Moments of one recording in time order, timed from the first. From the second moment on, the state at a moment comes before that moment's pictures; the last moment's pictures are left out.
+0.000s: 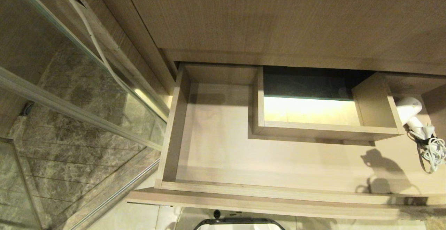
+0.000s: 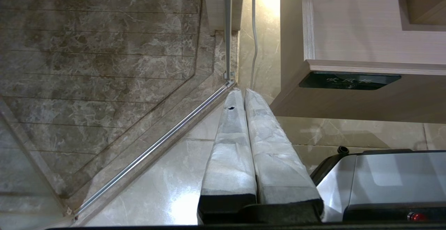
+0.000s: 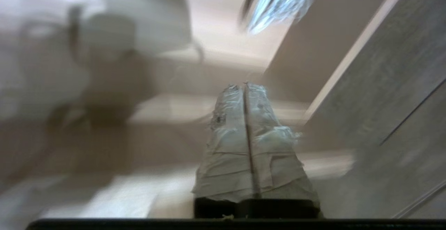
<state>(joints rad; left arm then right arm) 0.00 0.00 0.00 0.00 0.00 0.00 -0.64 1.44 -0.81 0.09 0.06 -0.79</state>
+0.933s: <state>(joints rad) 0.00 0.00 0.00 0.00 0.00 0.00 -0.65 1.25 -0.60 0.47 -0.11 -0.86</state>
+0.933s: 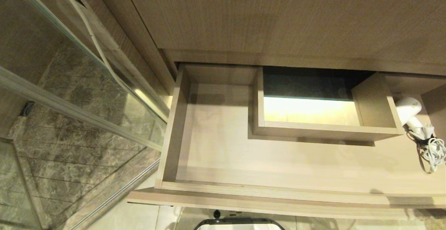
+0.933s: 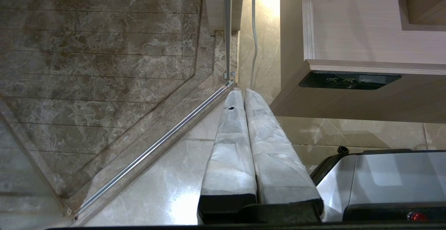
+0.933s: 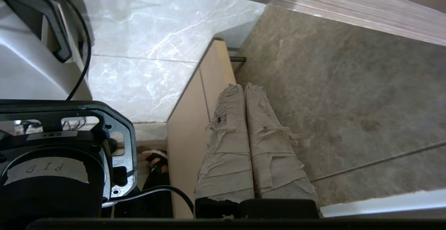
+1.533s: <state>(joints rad) 0.00 0.00 0.00 0.00 0.00 0.00 -0.63 1.43 -0.63 0.45 -0.10 -0.86</state>
